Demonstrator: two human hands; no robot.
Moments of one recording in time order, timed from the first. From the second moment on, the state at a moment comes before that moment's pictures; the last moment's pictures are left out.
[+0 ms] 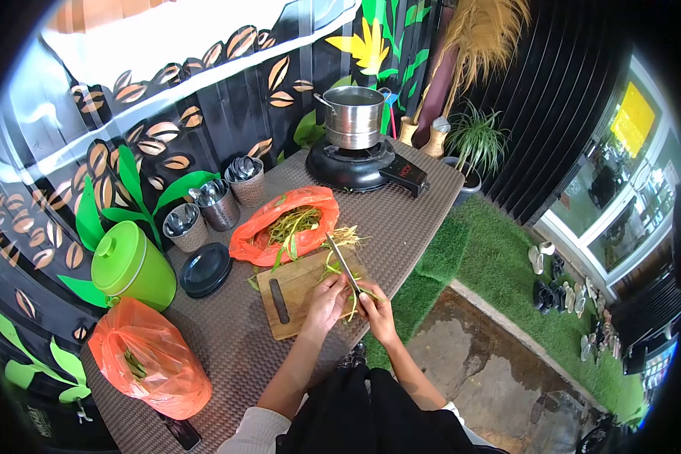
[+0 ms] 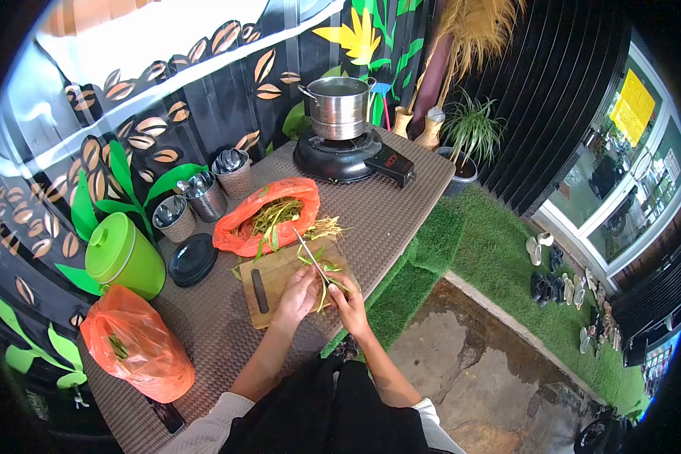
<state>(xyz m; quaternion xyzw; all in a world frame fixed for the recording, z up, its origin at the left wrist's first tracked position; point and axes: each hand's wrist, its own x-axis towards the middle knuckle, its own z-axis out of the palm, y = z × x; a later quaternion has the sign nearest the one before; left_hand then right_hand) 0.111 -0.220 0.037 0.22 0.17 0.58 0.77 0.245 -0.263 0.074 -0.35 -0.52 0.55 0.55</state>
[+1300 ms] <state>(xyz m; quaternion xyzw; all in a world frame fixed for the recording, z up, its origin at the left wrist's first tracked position) 0.120 -0.226 0.061 0.24 0.28 0.66 0.66 0.248 -0.261 0.066 -0.36 -0.48 0.56 0.57</state>
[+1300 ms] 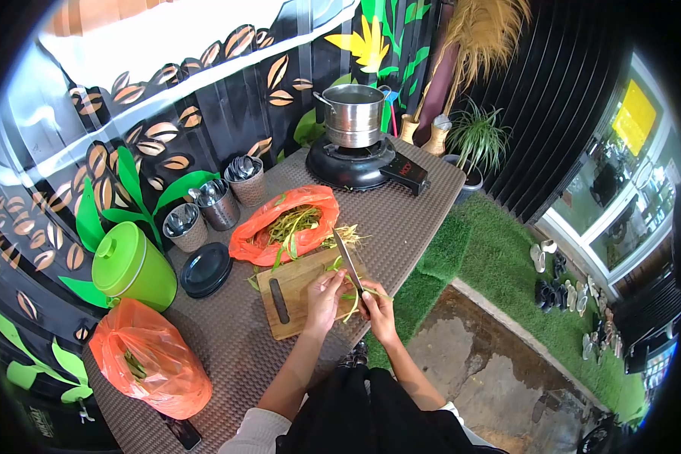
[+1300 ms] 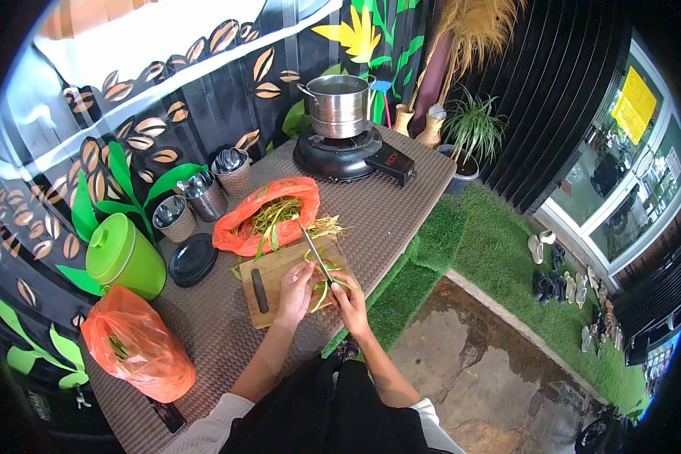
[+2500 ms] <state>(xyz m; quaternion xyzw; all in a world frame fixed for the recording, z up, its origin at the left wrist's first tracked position) 0.112 -0.217 0.043 0.20 0.23 0.64 0.71 0.244 -0.252 0.059 -0.36 -0.52 0.55 0.54</state>
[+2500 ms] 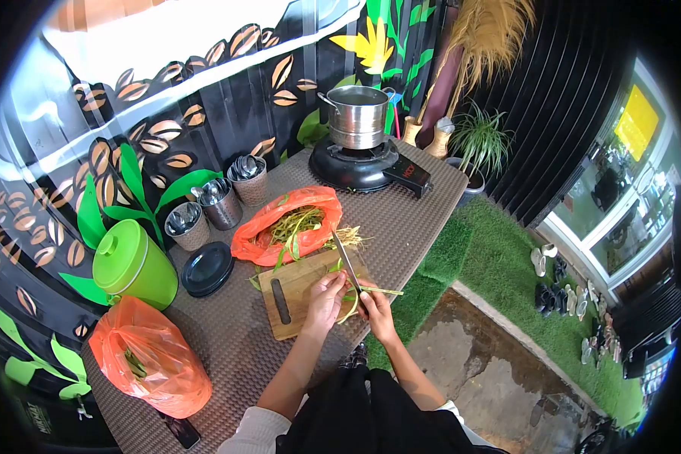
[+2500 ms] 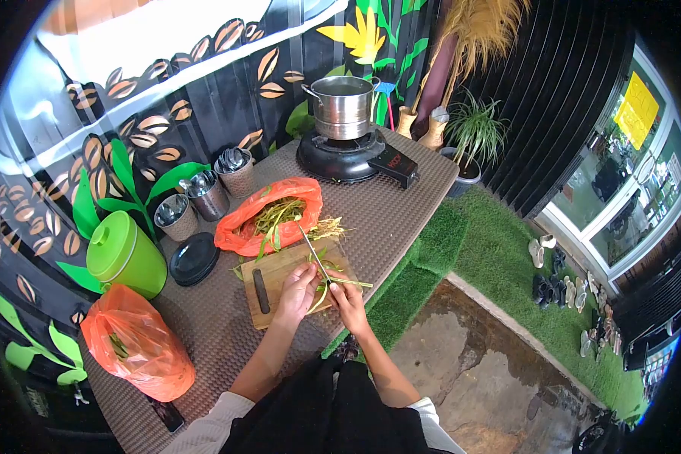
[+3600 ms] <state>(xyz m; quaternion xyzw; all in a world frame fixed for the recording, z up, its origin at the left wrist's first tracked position) 0.113 -0.220 0.053 0.21 0.26 0.63 0.70 0.239 -0.246 0.063 -0.32 -0.48 0.58 0.57</state>
